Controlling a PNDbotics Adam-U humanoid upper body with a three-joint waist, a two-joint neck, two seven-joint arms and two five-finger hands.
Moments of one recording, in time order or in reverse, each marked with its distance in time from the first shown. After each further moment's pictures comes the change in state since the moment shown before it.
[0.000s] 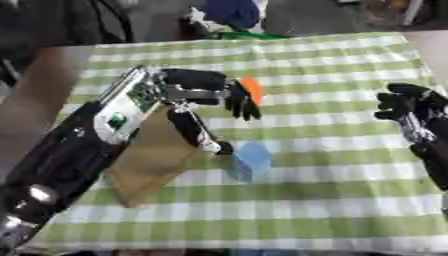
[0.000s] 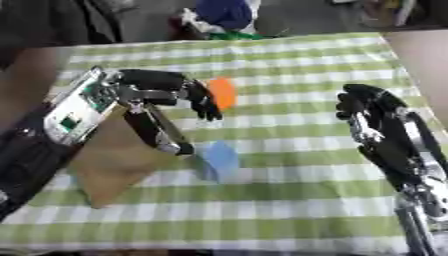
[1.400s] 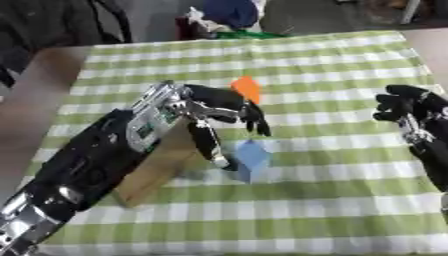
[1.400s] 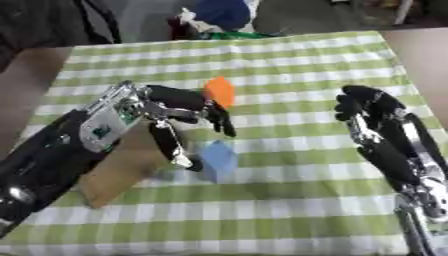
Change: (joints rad) left arm -0.034 -0.060 -0.074 0.130 -0.128 -0.023 0.023; right arm 0.000 0.000 0.003 0.006 0.000 0.000 0.004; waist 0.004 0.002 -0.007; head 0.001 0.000
